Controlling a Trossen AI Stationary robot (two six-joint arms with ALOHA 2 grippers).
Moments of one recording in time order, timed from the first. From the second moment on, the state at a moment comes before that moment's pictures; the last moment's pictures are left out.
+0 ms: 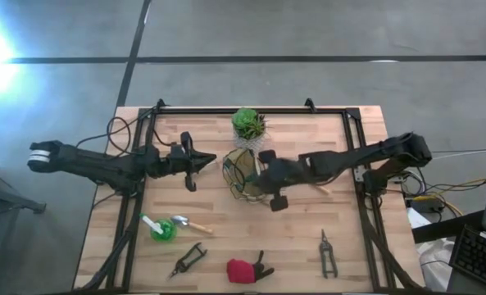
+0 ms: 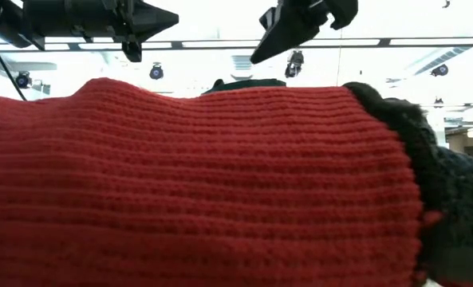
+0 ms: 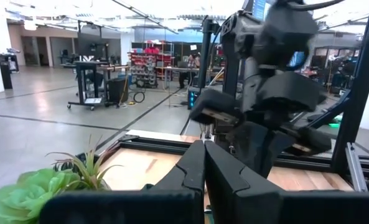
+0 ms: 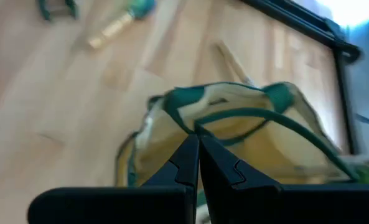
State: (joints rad) left arm -0.01 0.90 0.41 0.66 -0.19 -0.04; right arm 0.15 1.58 1.24 -0.43 0.19 -0.27
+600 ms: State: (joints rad) left arm -0.01 0.90 0.41 0.64 -0.19 -0.06; right arm 0.19 1.80 1.45 -0.70 0.36 -0.21
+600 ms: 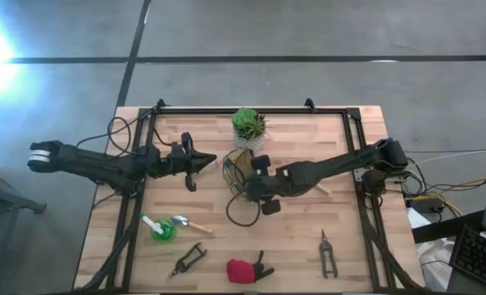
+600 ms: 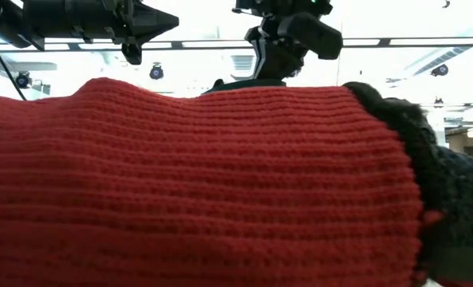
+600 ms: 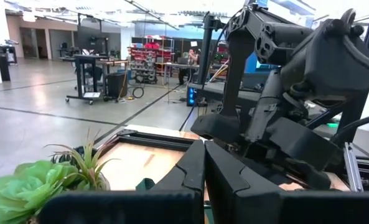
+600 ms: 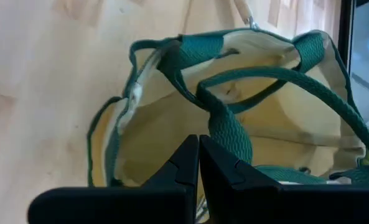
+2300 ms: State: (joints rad) left arm -0.01 0.90 0.41 0.63 -0.19 -0.06; right arm 0.19 1.85 1.45 -0.61 0.68 -0.16
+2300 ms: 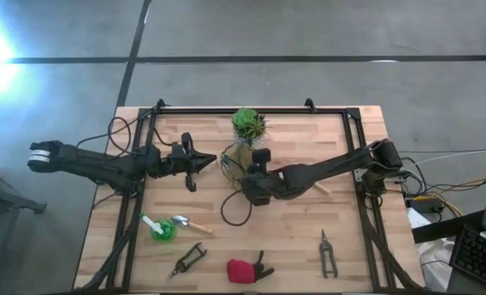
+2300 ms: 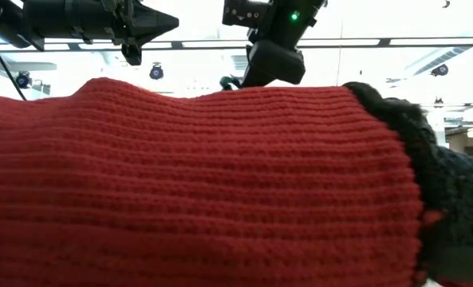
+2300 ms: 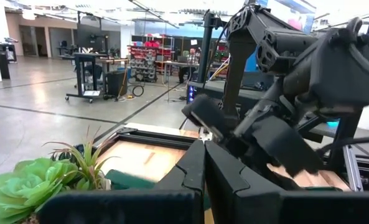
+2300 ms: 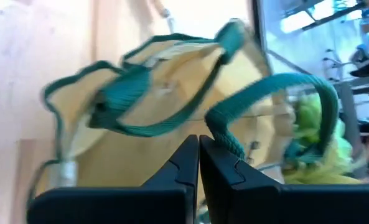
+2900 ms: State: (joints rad) left arm -0.01 0.90 0.40 0.62 -0.19 -0.07; right arm 0.13 1.80 1.45 -0.90 0.87 0.05
